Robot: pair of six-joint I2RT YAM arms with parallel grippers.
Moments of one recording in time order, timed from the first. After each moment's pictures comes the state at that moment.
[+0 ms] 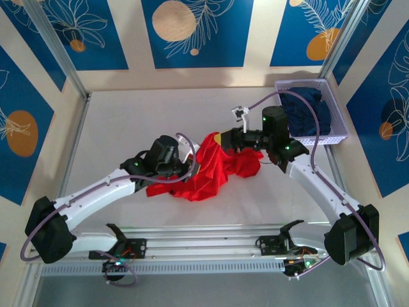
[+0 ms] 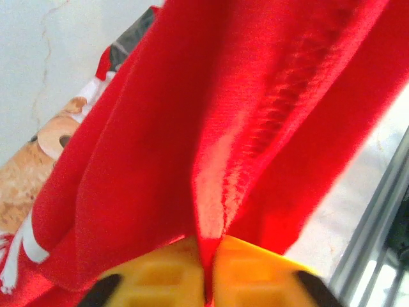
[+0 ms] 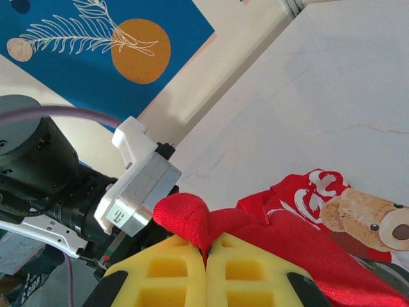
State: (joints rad) left arm -0.78 1.24 0.92 -0.33 0.21 -0.21; right arm 0.40 1.21 1.01 -0.19 -0.84 0.38
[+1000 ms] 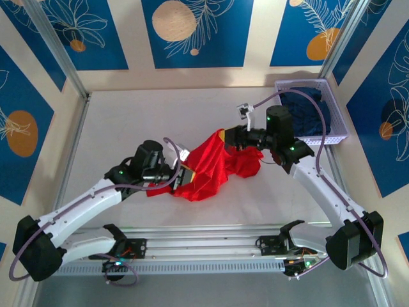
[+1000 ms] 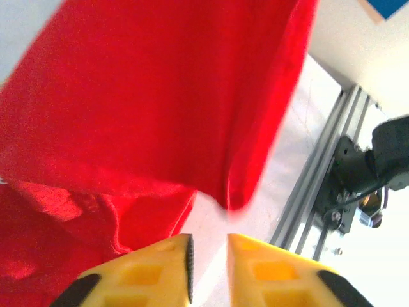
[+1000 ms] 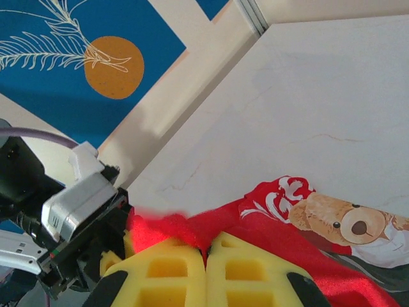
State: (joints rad) left arm -0.72 1.07 0.81 -0.36 0.44 -0.23; right arm 0.38 1.17 1.03 -0.25 -0.74 0.37
